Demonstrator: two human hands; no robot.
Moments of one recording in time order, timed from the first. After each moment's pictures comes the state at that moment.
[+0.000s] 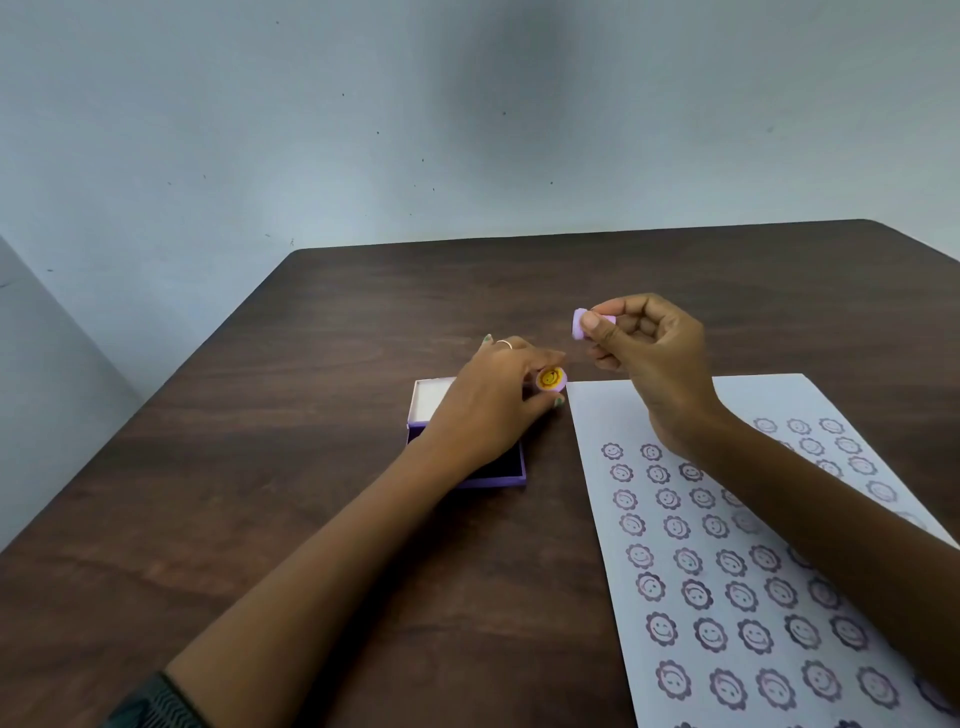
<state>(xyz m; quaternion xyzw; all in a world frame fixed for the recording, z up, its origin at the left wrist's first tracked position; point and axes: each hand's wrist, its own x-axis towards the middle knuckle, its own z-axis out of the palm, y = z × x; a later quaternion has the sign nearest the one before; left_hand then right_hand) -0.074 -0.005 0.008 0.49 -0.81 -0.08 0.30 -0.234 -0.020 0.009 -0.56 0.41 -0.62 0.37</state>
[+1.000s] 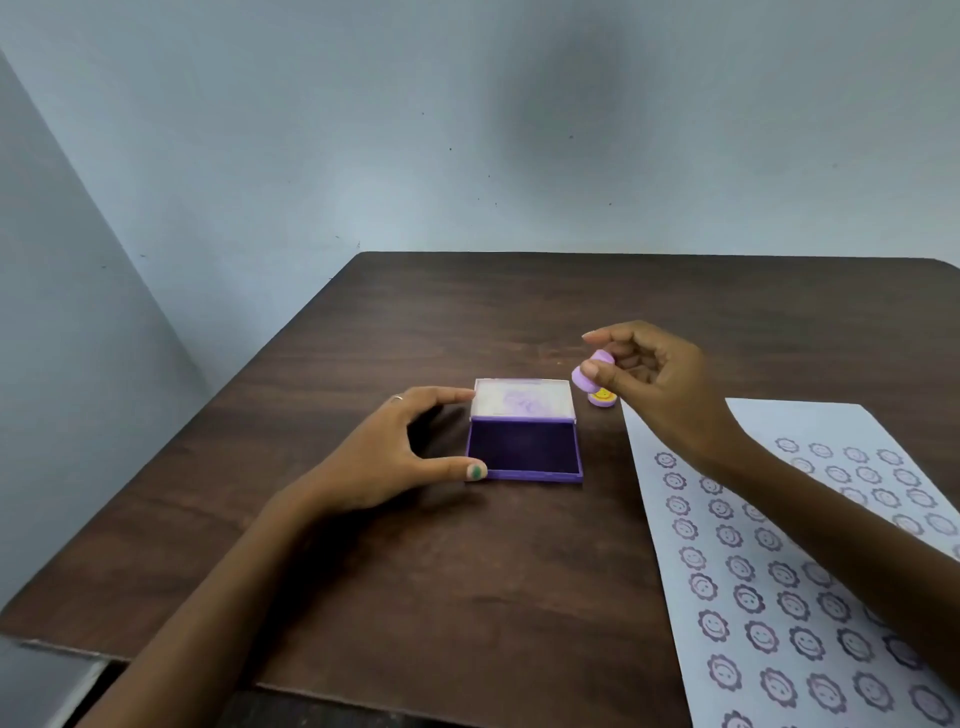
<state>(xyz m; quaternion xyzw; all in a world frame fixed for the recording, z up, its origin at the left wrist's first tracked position) 0.050 0.063 0.009 0.55 -0.73 -0.27 0.29 -0.208 0.004 0.021 -0.72 0.39 -0.49 0.31</state>
